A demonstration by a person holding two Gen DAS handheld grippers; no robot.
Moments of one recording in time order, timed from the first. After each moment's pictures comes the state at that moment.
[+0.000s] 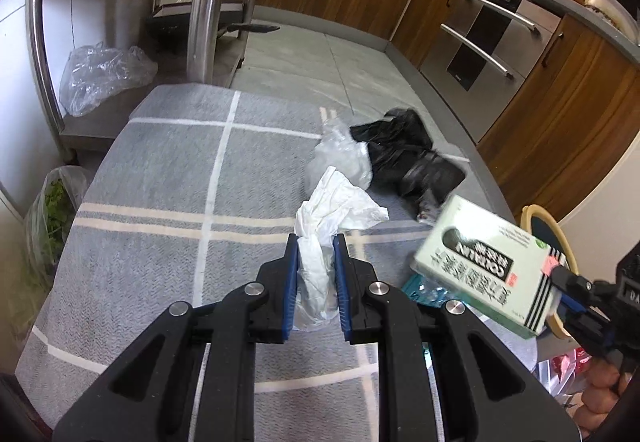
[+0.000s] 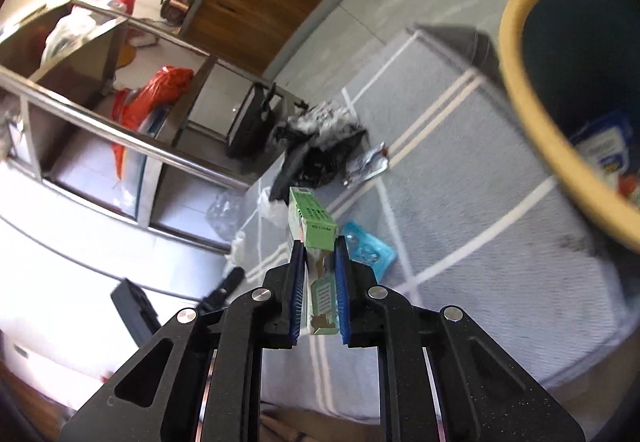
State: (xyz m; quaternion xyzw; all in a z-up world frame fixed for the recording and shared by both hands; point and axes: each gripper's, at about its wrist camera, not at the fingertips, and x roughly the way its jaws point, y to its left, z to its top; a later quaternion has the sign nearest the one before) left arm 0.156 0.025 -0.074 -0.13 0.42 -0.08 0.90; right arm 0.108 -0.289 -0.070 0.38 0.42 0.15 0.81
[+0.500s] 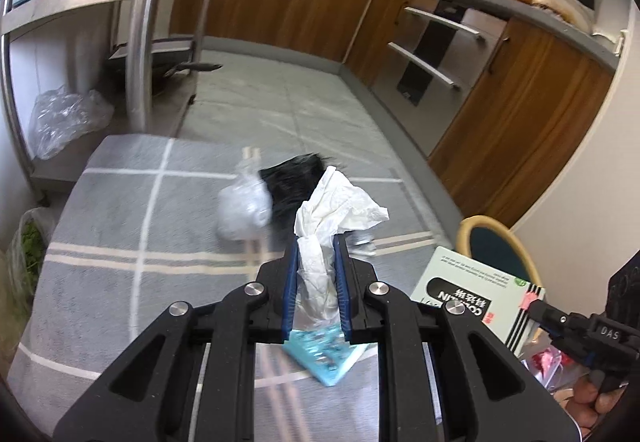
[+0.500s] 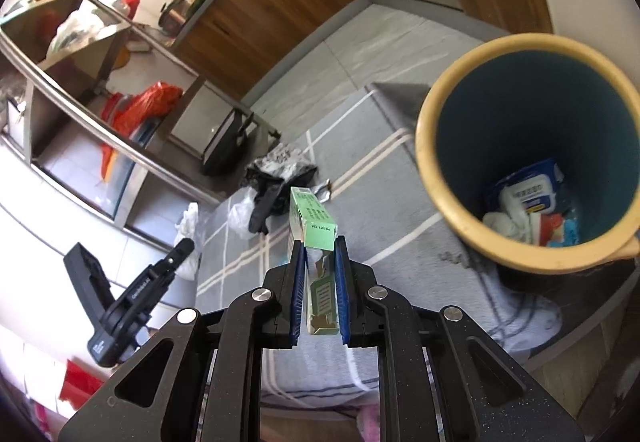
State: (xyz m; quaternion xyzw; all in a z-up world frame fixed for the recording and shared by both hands) left arm 0.138 -0.033 -0.023 -0.12 0.36 -0.14 0.91; right arm 0.059 -0.341 -0.037 0.33 0.39 0.09 0.86
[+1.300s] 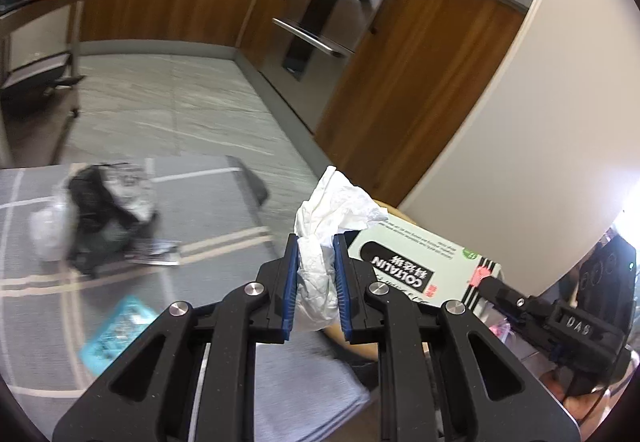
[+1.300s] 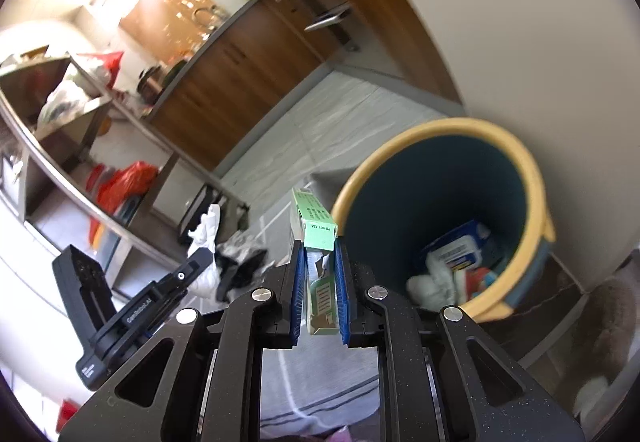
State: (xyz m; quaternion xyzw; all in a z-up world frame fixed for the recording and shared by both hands) left arm 0.138 -0.203 0.003 -0.10 0.37 -0.30 0.87; right arm 0.014 -0.443 -0.008 0.35 0.30 0.00 0.89
